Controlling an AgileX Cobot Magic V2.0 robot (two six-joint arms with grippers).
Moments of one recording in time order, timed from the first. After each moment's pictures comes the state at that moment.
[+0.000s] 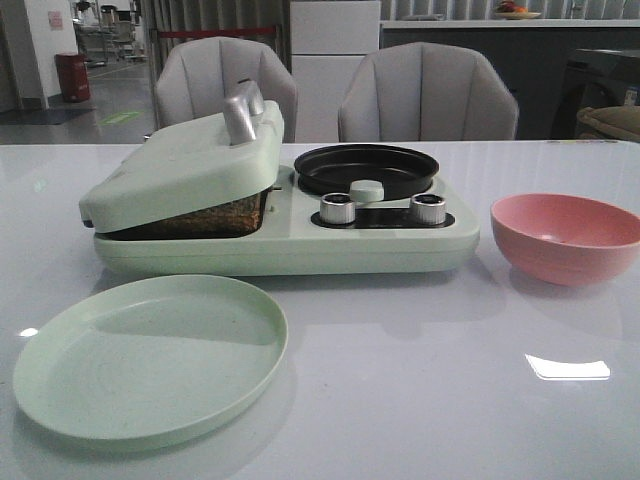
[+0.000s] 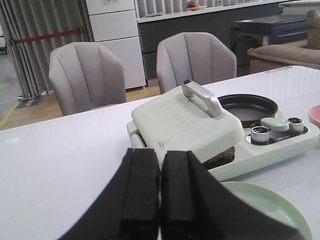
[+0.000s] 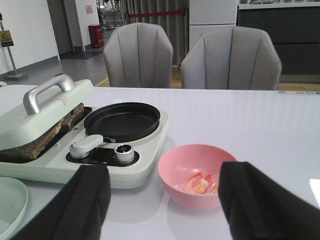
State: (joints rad) left arm -0.23 0.03 -0.30 -0.25 0.37 0.34; right arm 0.20 0.16 -0.12 0.10 0.03 0.00
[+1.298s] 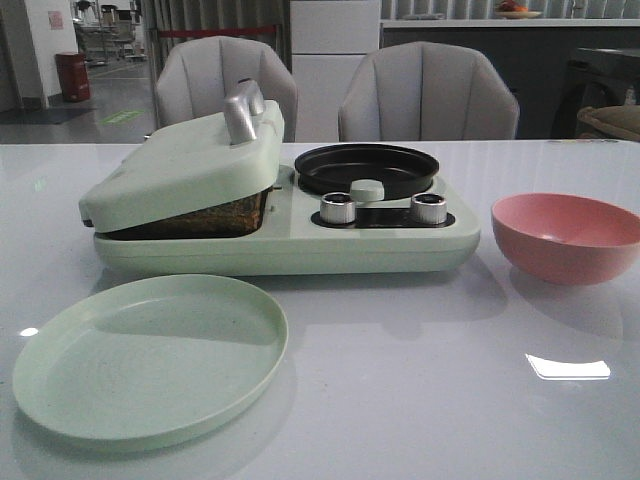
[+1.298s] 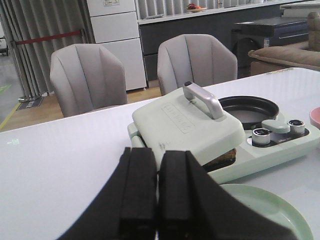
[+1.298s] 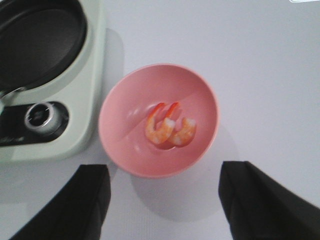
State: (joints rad) left arm -0.23 0.03 -0.30 -0.25 0.36 0.34; right arm -0.02 1.24 -0.87 0.21 0.44 0.00
